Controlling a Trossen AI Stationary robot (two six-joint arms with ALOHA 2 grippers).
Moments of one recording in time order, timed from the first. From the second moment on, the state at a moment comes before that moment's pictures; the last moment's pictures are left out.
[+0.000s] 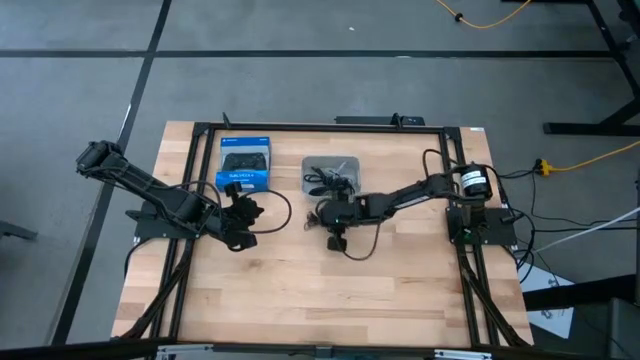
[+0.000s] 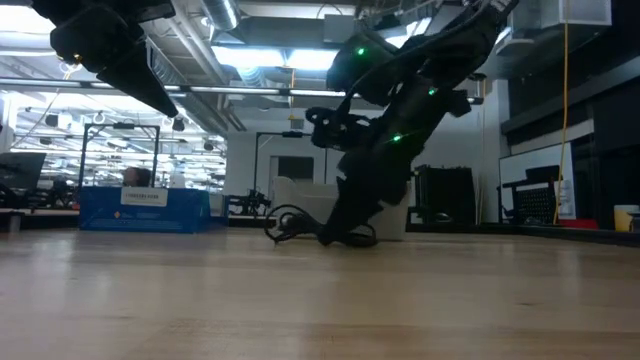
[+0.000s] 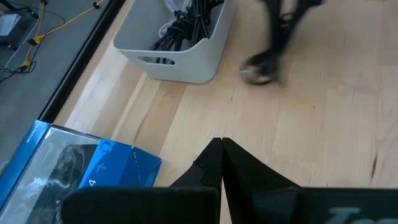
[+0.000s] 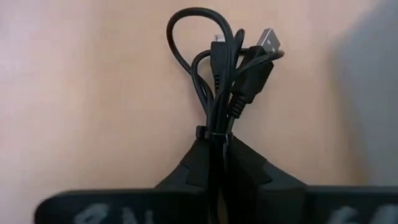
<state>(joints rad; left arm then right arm) -0.43 1.06 0.71 -0.63 -0.72 -0.46 0.07 1.98 1.10 -0.09 0.11 0.08</state>
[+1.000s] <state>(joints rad) -0.43 1.06 0.71 -0.61 -0.72 -0.46 -0.19 1.67 1.09 -0.21 0.32 -0.27</state>
